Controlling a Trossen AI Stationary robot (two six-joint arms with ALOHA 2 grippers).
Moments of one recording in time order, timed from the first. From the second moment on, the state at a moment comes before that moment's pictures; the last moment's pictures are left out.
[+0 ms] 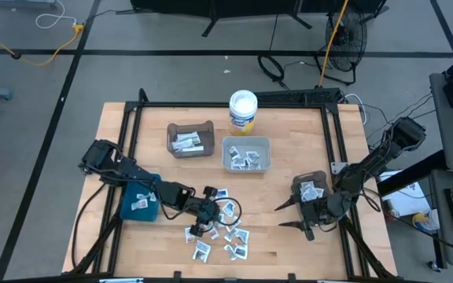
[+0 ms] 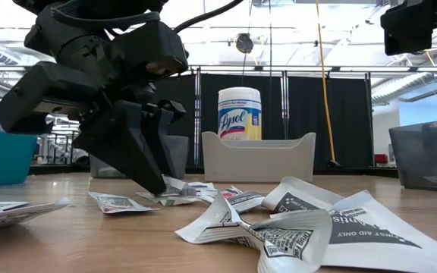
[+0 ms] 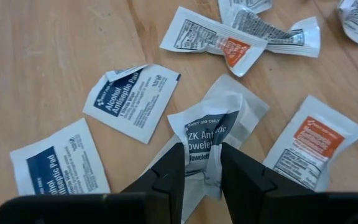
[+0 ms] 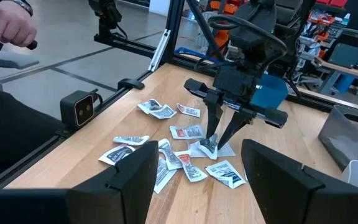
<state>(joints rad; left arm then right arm) -0.36 1.84 0.93 0.00 -0.08 0.02 0.77 1.14 0.29 0.68 0.52 -0.09</state>
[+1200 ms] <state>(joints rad) -0.11 1.84 1.25 -0.24 -0.30 0.19 0.77 1.14 0.29 0.67 0.52 -0.06</state>
